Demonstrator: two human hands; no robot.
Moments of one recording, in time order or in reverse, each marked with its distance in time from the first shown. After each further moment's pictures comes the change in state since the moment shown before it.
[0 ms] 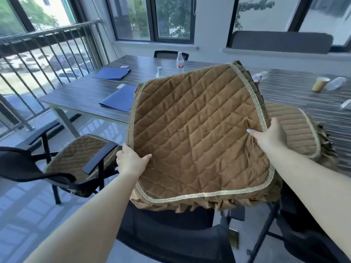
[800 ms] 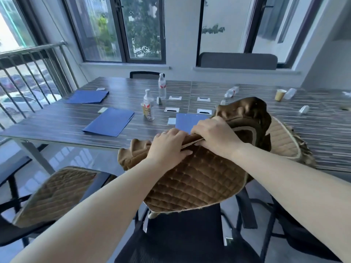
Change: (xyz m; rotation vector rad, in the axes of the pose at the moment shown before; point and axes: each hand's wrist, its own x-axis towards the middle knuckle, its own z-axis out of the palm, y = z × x) left_hand 0.046 0.084 -0.070 0.325 -0.098 1.167; right_hand -0.078 -0.167 0.082 -0.597 -0.046 -1.123
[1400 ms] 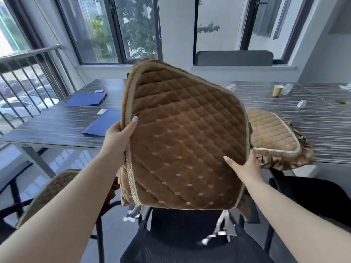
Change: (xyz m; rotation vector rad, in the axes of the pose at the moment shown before) left_hand -0.027 -0.087 -0.043 -1.313 0.237 -0.691; right_hand -0.119 0.004 0.062 0.765 0.002 1.384
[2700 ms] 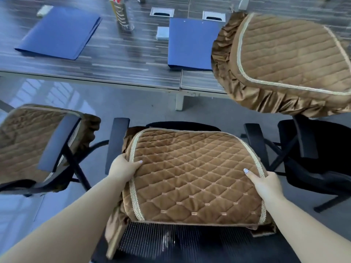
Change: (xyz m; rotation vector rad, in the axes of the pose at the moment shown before) left_hand 0.029 -0.281 -0.013 0.782 -0.049 -0.709; right_hand 0.035 0.206 0.075 -0.181 -0.047 0.517
